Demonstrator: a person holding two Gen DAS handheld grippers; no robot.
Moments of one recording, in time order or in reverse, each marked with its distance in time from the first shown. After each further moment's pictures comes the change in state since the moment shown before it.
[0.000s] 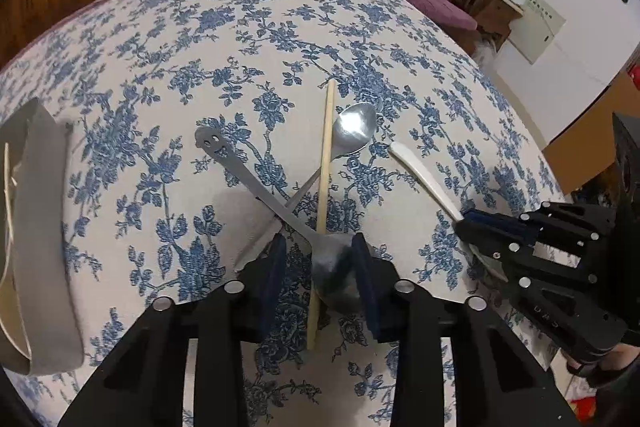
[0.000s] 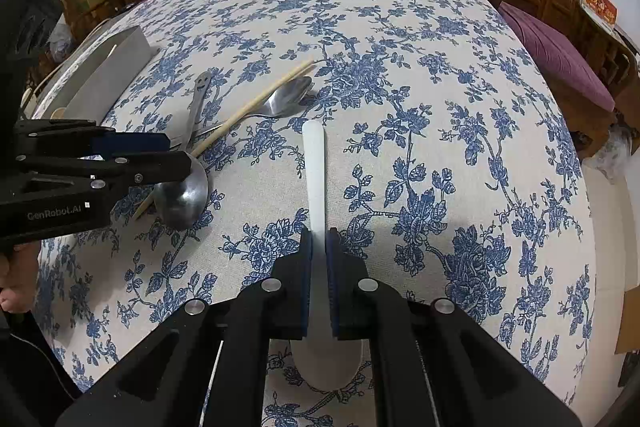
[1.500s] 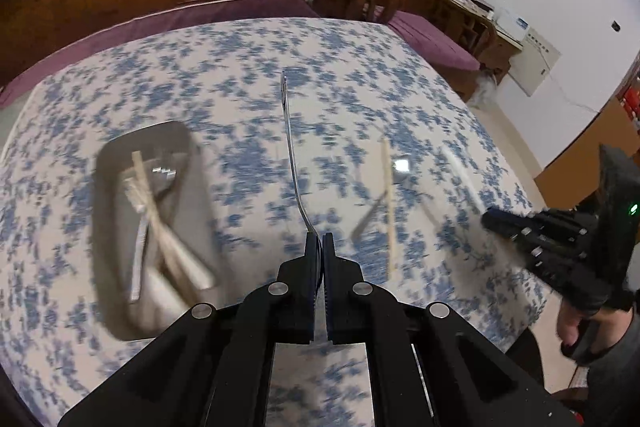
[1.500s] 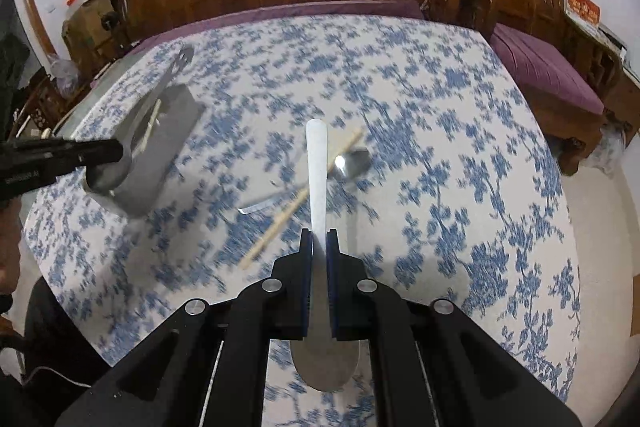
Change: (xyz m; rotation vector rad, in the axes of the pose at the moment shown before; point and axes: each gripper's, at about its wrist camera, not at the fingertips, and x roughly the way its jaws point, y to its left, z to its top) left arm -0.136 0.082 -0.011 -0.034 -0.100 0.030; right arm -0.072 0.057 0.029 0.067 -0.113 0.019
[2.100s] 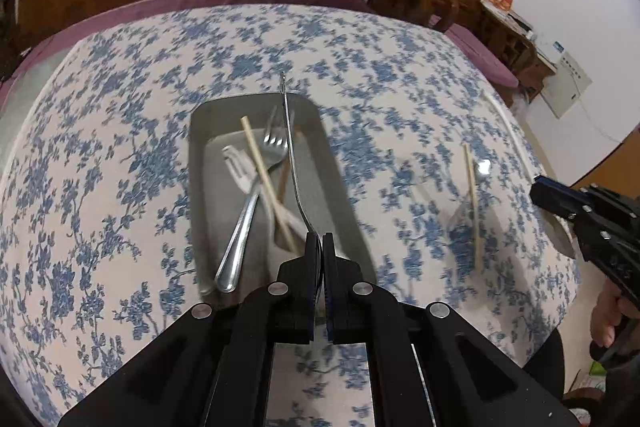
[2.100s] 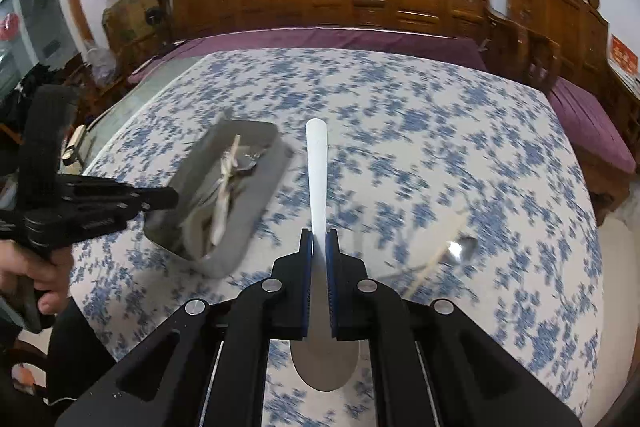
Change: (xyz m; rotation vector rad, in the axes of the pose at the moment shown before) left arm -0.001 0.103 -0.017 -0.111 0.021 0.058; right arm 0.009 0.110 0.062 -0.122 -0.048 0.098
